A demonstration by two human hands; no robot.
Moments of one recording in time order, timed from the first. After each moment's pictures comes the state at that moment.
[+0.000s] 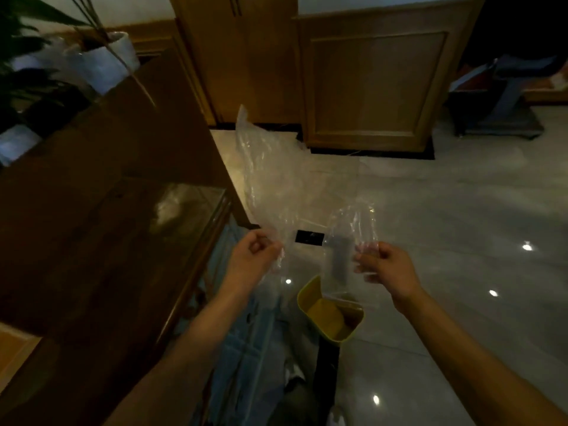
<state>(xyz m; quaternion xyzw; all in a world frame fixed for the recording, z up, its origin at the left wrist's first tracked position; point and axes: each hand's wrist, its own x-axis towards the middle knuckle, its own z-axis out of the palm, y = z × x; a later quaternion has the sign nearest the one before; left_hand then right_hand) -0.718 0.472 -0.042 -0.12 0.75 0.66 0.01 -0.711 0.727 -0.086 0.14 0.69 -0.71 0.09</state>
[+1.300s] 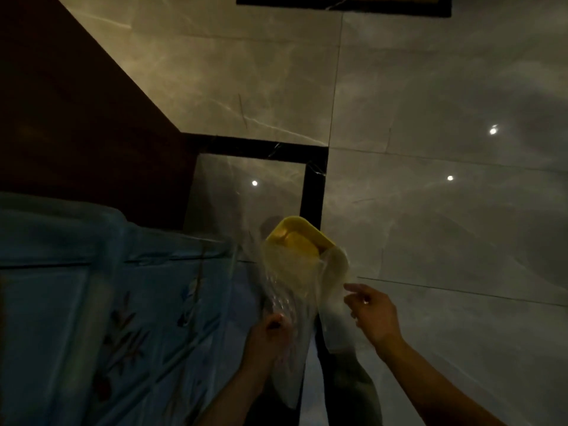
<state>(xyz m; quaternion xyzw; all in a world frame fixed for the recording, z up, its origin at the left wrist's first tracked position) -0.741 0.522 -0.412 -0.39 0.66 0.54 0.36 -0.762 0.734 -0.414 0.36 0.76 -0.48 0.24</state>
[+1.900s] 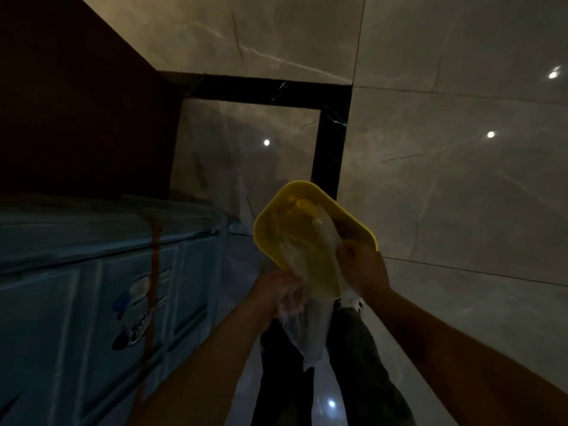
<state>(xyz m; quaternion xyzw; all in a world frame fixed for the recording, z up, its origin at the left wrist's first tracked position) -0.824 0.545 -0.571 -0.44 0.54 0.55 0.46 -0.833 0.721 -0.609 0.26 0.83 -0.37 0.33</state>
